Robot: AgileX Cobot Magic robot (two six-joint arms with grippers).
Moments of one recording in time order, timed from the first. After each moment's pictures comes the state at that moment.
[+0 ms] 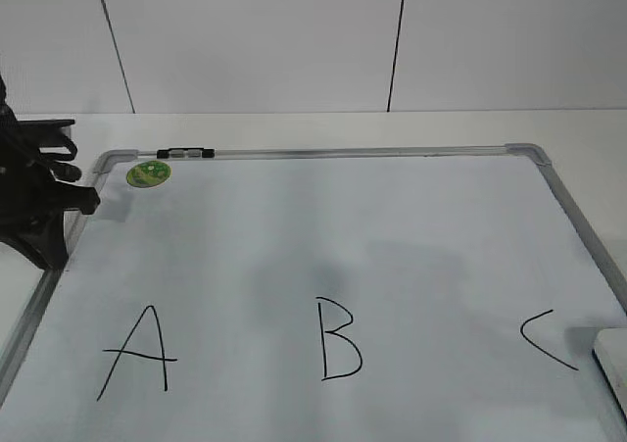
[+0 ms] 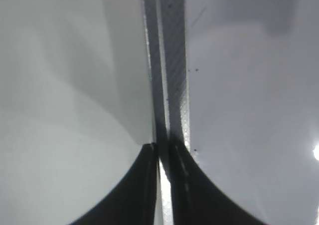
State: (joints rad) left arm -0.11 1.99 -1.32 -0.10 0.97 -0.02; right arm 0.08 0.69 -0.64 0.10 1.25 0.13
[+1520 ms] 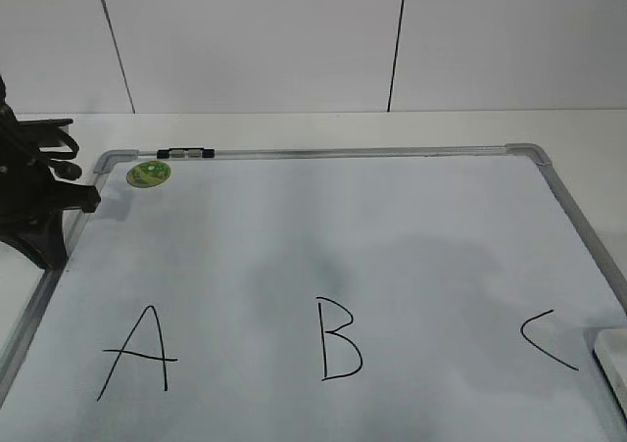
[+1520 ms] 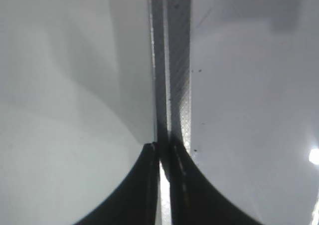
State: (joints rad) left arm -0.11 1.99 -1.32 -0.10 0.97 -0.04; right arm 0.08 0.82 -0.64 -0.08 1.21 0.24
